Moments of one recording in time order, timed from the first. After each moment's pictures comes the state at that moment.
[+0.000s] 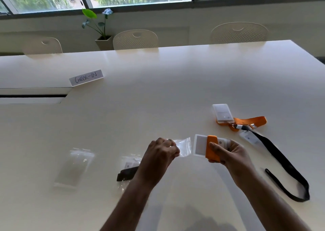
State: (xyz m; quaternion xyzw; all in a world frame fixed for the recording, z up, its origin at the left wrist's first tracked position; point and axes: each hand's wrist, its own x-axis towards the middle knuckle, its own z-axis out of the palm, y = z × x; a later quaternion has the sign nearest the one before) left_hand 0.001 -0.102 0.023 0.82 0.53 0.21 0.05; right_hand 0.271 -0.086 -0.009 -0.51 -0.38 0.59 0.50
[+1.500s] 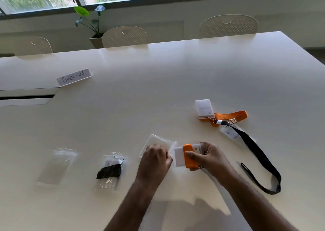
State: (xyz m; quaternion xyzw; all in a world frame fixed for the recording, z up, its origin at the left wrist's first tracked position) left_hand 0.079 -0.111 0.007 0.73 0.67 0.13 0.07; right_hand 0.295 -0.092 -0.018 -0.51 -0.49 0.61 0.36
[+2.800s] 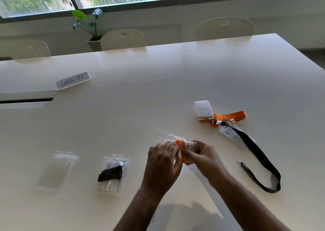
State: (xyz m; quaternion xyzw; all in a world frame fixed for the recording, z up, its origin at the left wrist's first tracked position) left_hand 0.096 -0.127 0.019 0.77 0.59 0.25 -0.01; right_hand 0.265 -0.102 0.008 -0.48 -0.47 0.61 0.42
